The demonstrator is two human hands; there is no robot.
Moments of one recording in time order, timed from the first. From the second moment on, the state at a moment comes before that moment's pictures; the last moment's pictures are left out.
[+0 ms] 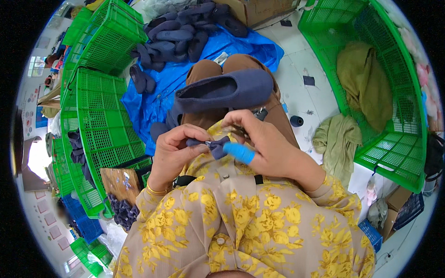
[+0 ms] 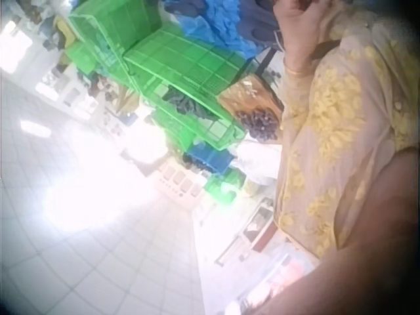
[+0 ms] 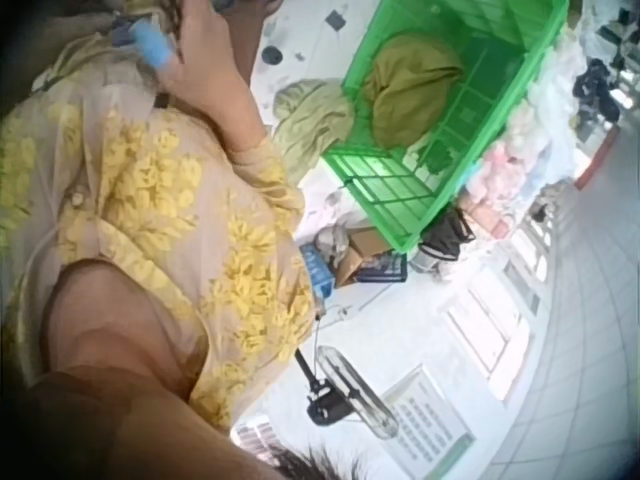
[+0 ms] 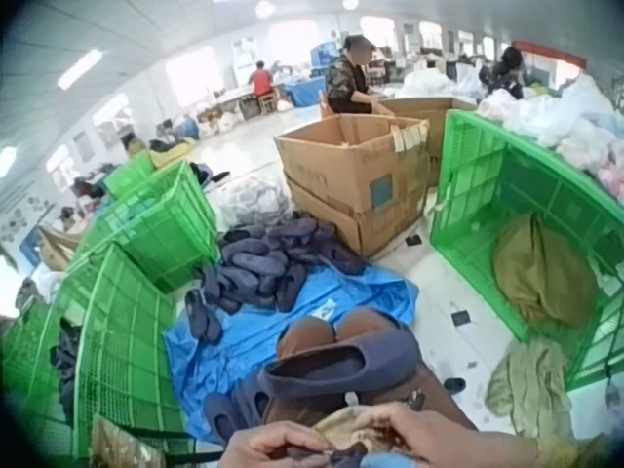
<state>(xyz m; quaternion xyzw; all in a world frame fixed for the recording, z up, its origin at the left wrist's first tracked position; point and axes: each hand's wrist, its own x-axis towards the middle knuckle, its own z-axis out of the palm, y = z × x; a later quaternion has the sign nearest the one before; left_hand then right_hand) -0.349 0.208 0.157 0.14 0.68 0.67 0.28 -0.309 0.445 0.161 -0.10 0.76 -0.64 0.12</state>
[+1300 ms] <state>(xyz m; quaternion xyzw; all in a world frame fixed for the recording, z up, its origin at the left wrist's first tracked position) -0.342 0.203 0.153 0.18 0.64 0.64 0.38 -0.314 0.459 0.178 -0.36 0.81 -0.43 0.17</state>
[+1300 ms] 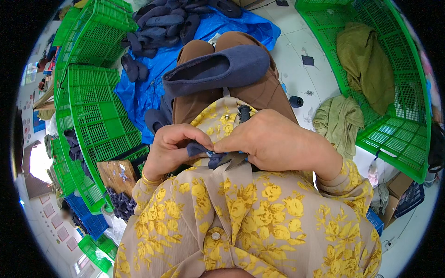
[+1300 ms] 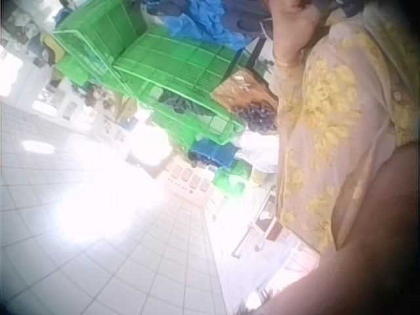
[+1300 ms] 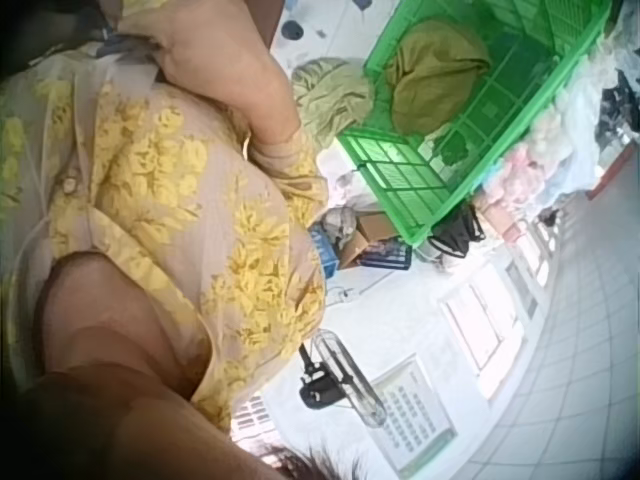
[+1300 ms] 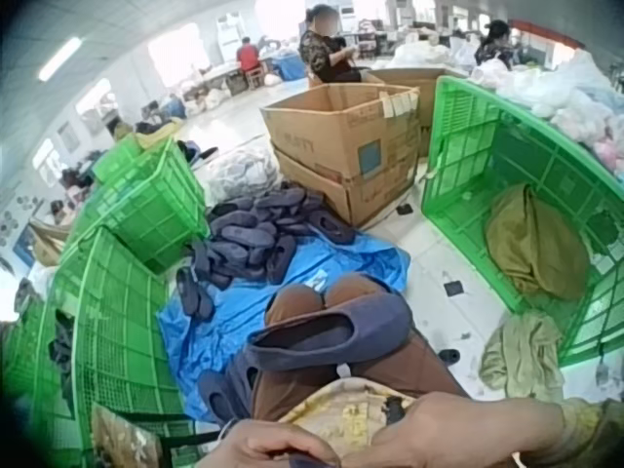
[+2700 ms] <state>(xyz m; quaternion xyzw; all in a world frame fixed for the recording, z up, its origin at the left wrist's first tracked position) -0.338 0.213 0.126 0.19 0.61 0.68 0.36 -0.297 0.437 0.139 -0.27 0.76 -0.58 0.12</state>
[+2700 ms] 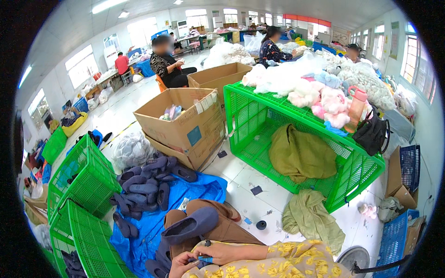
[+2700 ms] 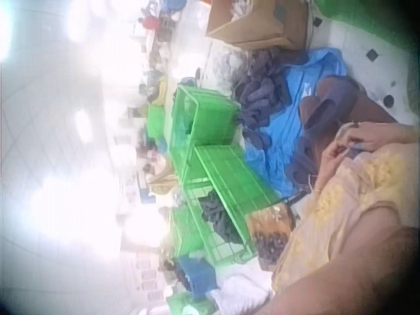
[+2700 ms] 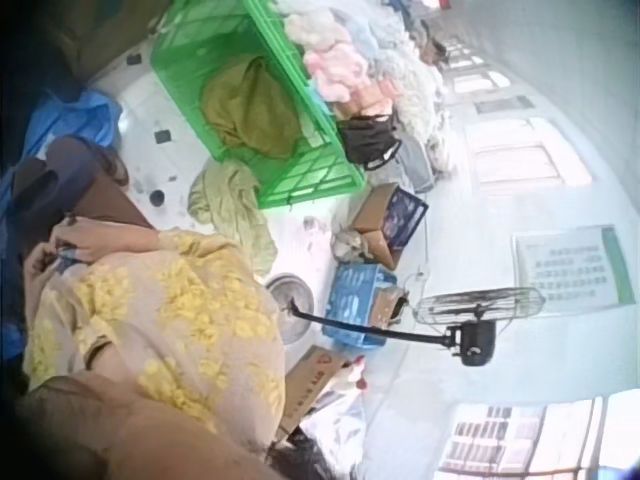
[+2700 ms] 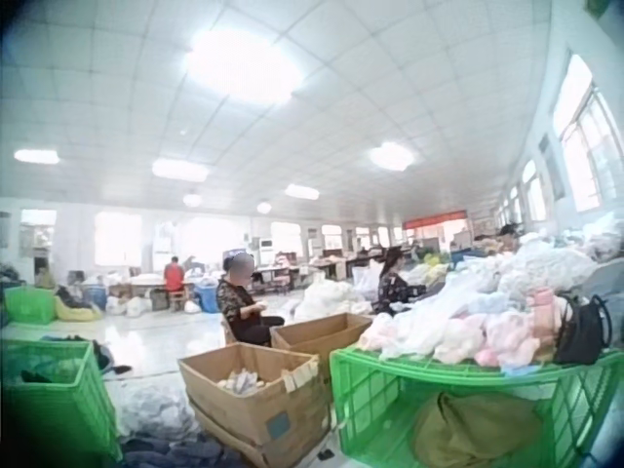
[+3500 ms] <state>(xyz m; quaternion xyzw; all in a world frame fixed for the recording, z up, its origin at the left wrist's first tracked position) -0.345 0.241 0.136 0.15 0.79 0.58 0.15 -0.303 0.415 0.154 -0.28 0.89 -0.24 -0.26</state>
